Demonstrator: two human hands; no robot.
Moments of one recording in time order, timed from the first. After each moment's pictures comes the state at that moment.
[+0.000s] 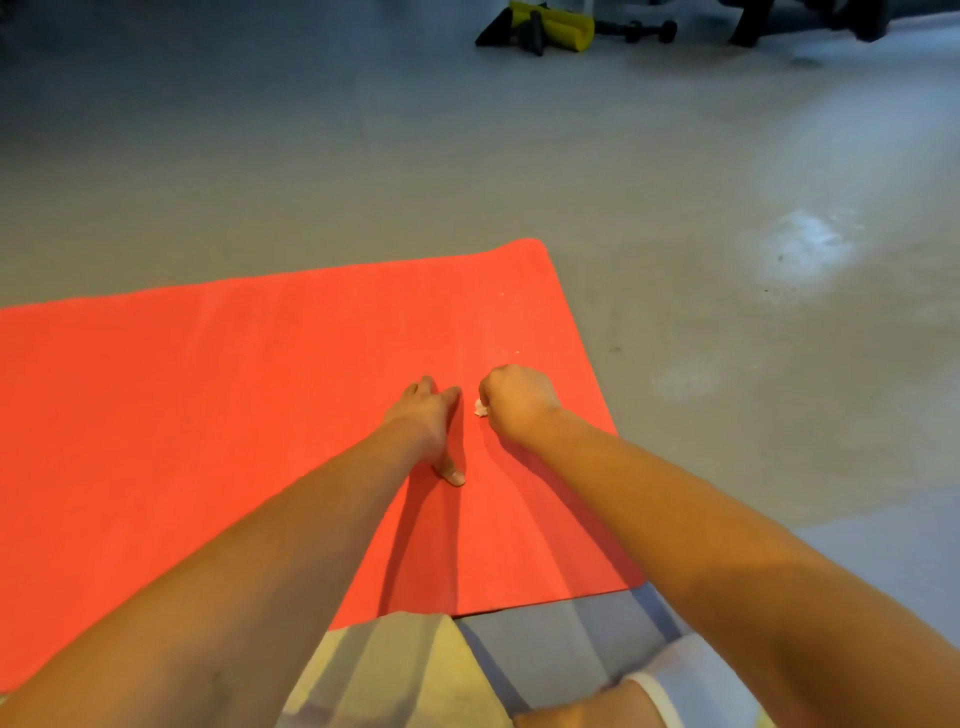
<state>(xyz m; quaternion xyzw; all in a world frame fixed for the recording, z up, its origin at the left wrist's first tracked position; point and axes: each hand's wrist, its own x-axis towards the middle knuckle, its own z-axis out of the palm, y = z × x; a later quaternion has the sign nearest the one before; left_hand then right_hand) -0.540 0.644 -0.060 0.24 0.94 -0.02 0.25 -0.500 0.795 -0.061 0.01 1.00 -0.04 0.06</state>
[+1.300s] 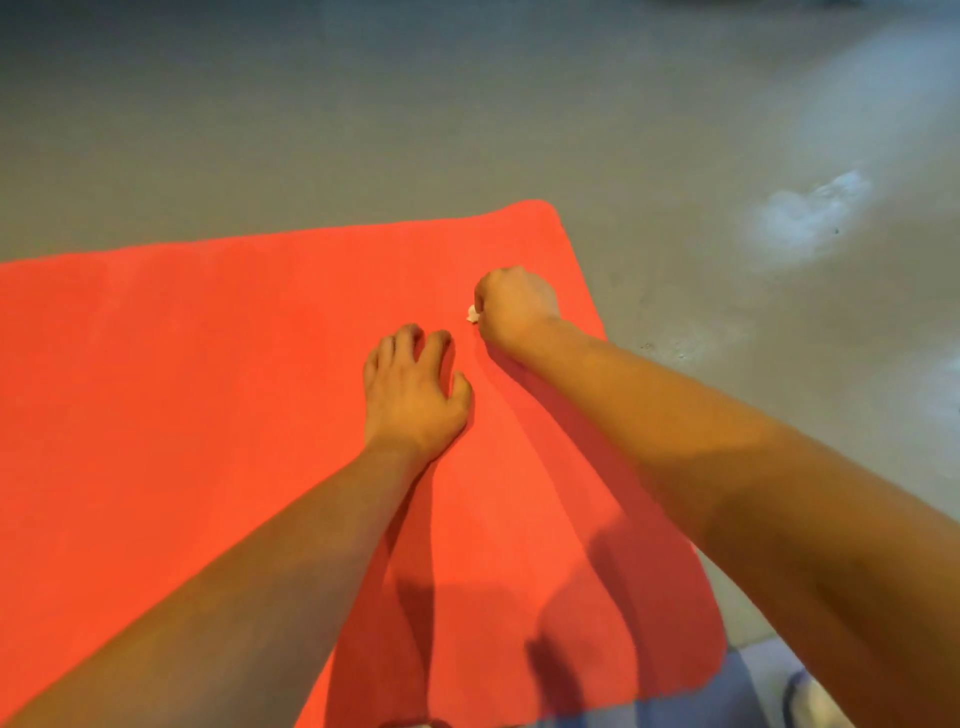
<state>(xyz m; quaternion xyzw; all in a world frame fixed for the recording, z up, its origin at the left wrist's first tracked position) -0.604 0.669 -0.148 0.21 0.95 0.19 -0.12 -0.633 0.836 -0.075 0.09 0.99 -0.08 0.00</state>
